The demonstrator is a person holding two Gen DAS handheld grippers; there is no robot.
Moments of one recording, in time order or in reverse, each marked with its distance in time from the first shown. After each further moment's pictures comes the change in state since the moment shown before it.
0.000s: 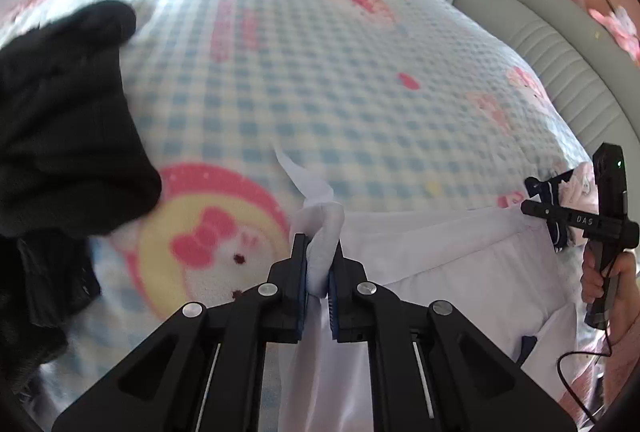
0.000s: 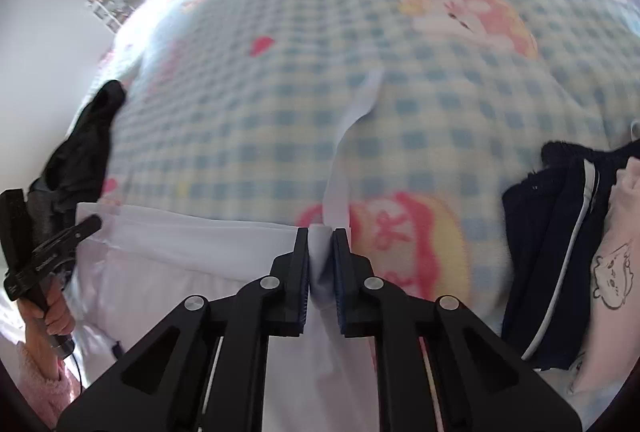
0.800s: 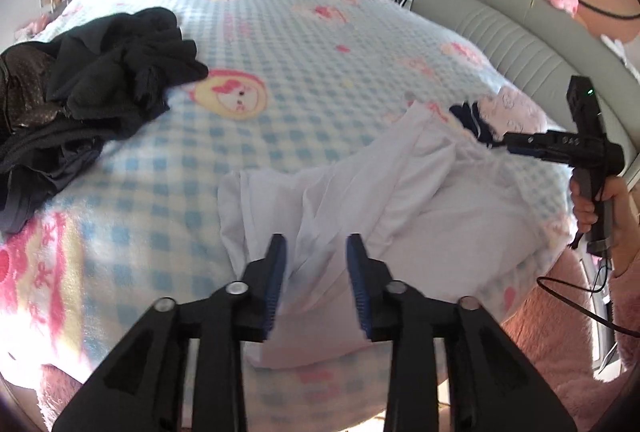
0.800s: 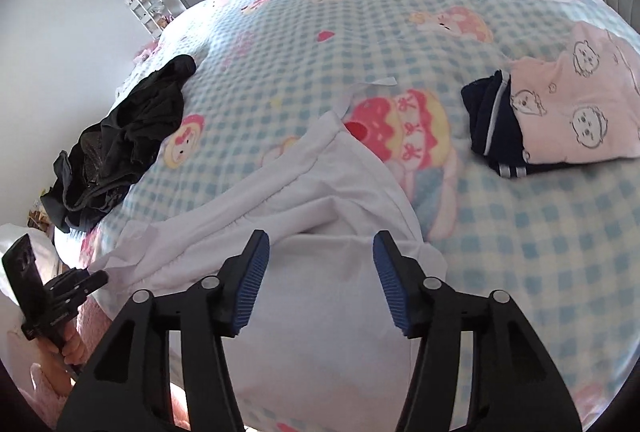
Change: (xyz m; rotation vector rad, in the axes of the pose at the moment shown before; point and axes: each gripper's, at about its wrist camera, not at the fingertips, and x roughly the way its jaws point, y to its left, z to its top) left arm -0.154 -0.032 -0.172 0.003 -0.084 -0.021; right arm -0.102 0.046 -0.127 -0.036 -0.047 0.003
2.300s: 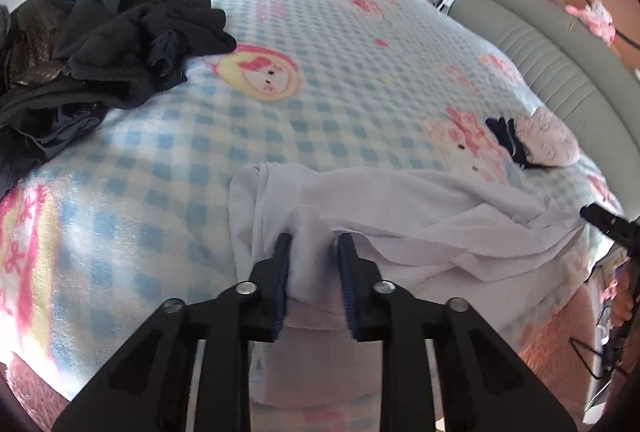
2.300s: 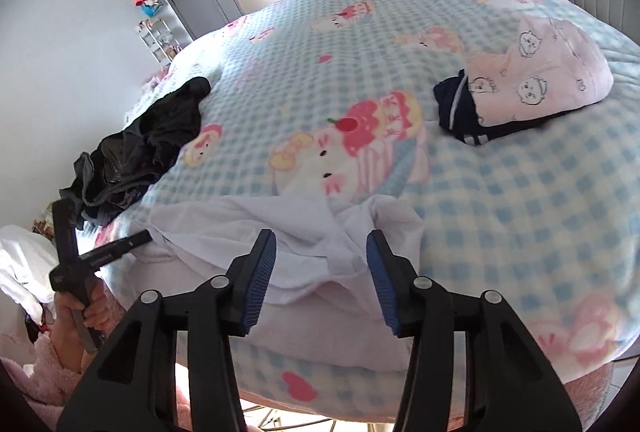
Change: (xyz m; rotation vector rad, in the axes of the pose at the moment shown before) left arm 0.047 0.008 -0.008 -0.081 0.076 0.086; right arm -0.056 -0.004 -0.080 0.010 -0.112 0.019
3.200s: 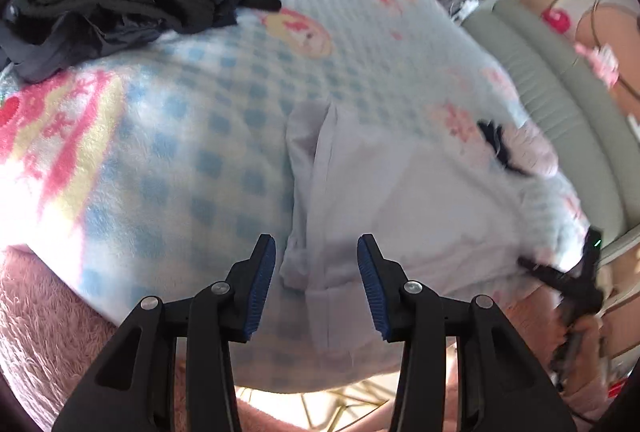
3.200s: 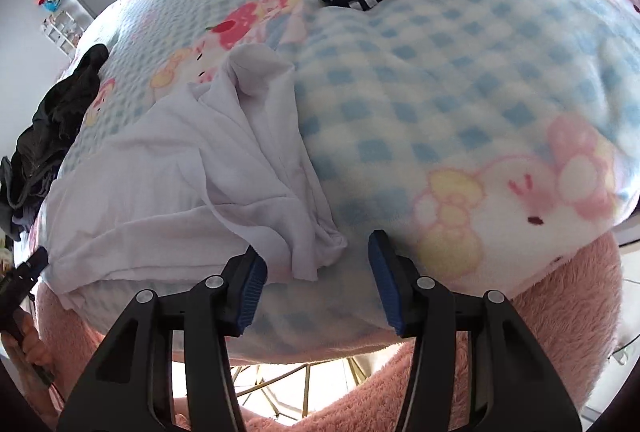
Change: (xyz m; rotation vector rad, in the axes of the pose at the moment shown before) left arm -0.037 0.041 -0.059 -0.192 0.081 -0.103; right arm 0.012 -0.050 -0.066 0.232 0.180 -0.252
